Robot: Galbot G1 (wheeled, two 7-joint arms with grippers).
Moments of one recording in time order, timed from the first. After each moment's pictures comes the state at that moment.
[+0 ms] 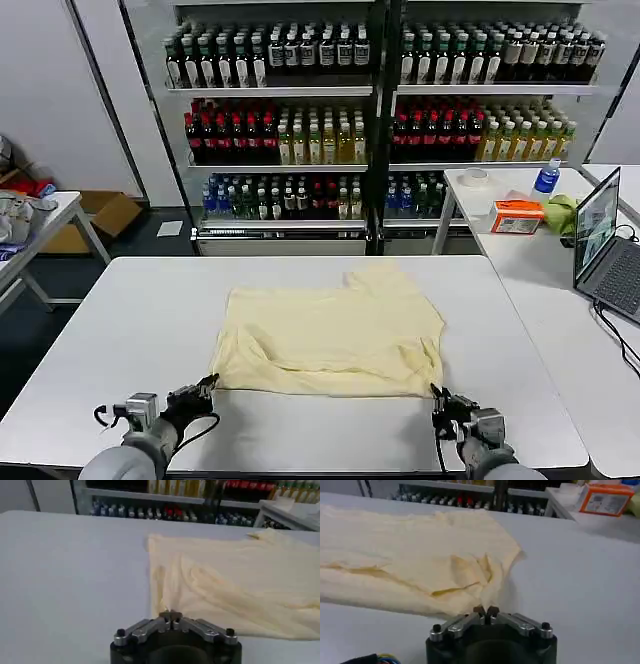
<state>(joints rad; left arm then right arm) 1.51 -1.02 -0.50 -2.07 -0.70 0.55 -0.19 -1.58 1.03 0.41 2.17 0.44 -0.57 0.26</state>
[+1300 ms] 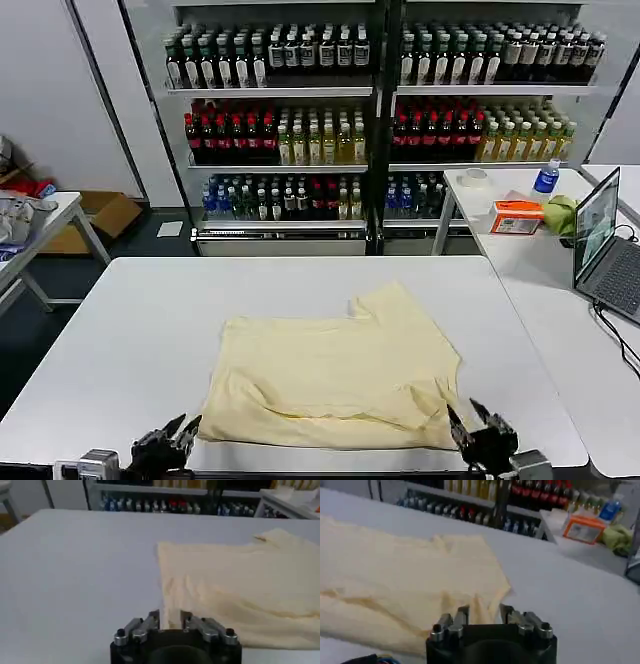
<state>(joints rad) 1.83 -1.01 -0.70 -2.33 -0.70 0.57 -0.23 -1.75 0.94 0.54 2.38 0.46 -0.50 0.32</state>
